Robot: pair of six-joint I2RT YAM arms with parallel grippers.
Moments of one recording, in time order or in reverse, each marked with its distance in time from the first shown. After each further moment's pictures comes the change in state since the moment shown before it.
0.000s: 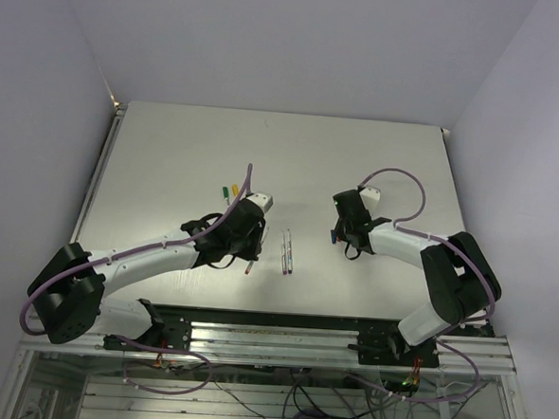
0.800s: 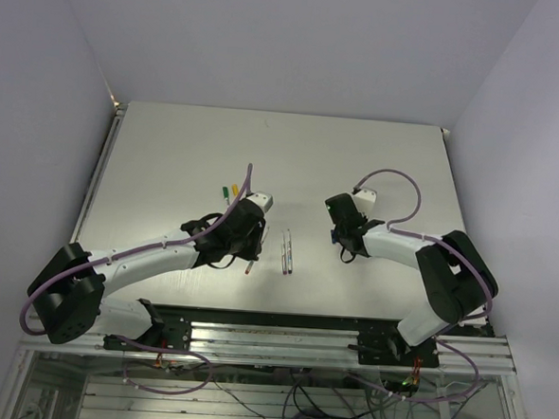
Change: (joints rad) left arm 0.000 0.000 0.000 0.002 0.000 0.000; right arm 0.061 0.011 -0.014 0.000 0.104 0.028
